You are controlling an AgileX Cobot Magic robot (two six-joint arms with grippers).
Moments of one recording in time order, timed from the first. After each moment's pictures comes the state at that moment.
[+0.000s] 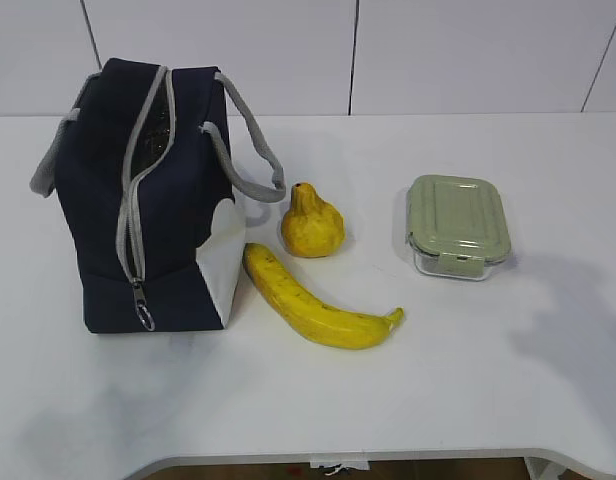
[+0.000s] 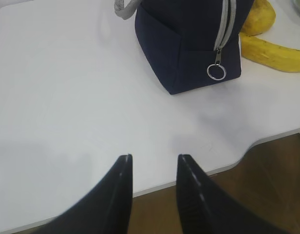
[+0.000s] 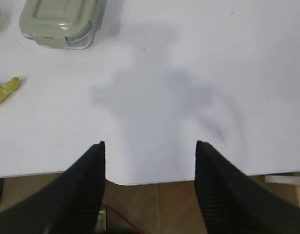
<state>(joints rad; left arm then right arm) -0.08 0.01 -0.53 -0.13 1.12 0.15 -0.03 0.59 -0.61 -0.03 0.91 0.11</state>
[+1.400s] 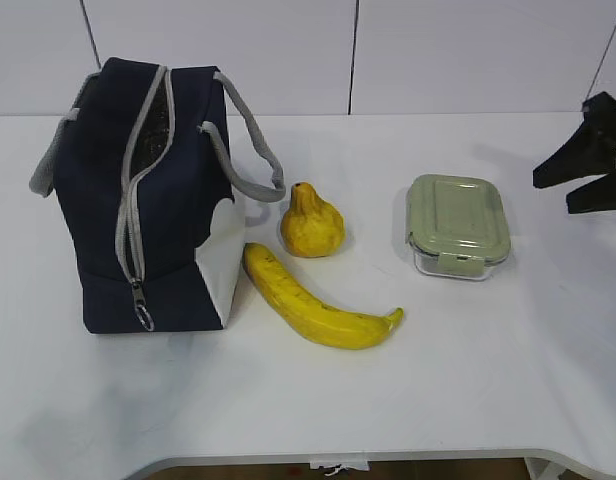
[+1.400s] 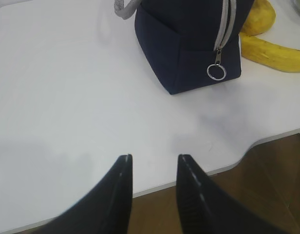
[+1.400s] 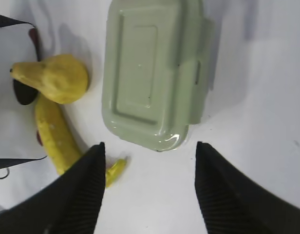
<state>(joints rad) -0.08 0.01 -0.53 -0.13 1.12 0.15 -0.31 1.76 -1.23 0.87 1.05 -0.57</state>
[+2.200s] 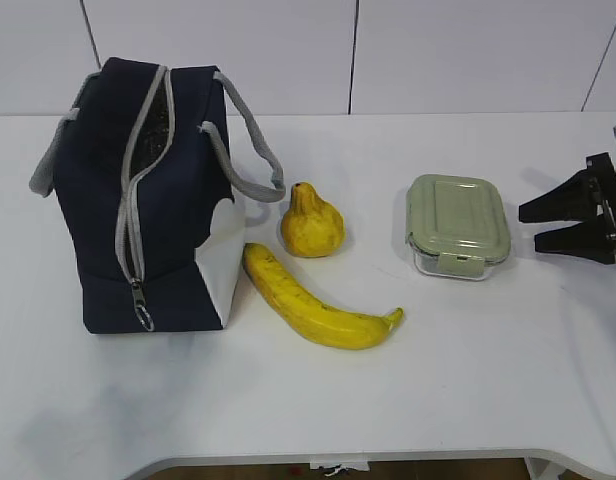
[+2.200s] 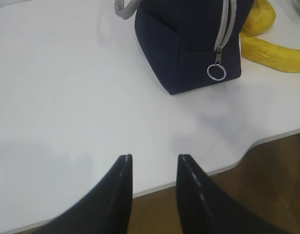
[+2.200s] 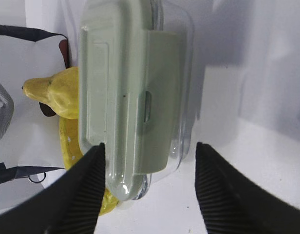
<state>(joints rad) -0.08 0.01 -0.53 -0.13 1.12 0.15 -0.43 2.09 -1.25 1.20 1.17 -0.93</state>
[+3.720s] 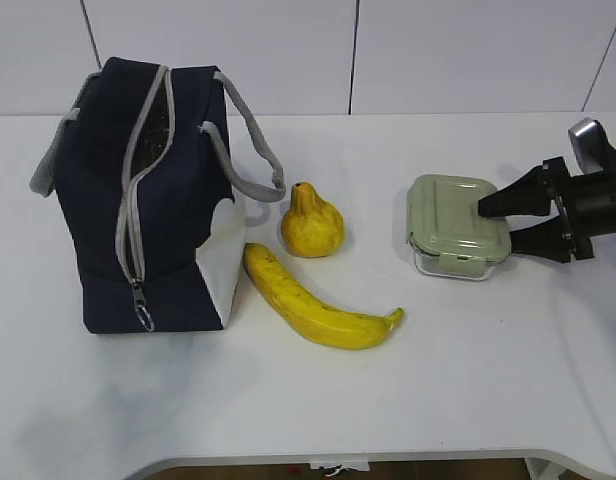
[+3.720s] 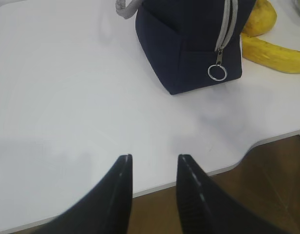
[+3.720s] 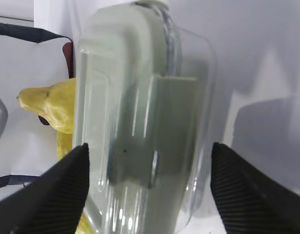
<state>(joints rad) -0.08 0.01 -0.53 -0.13 1.12 0.14 -0.35 2.21 -1.35 1.26 1.17 -0.98</state>
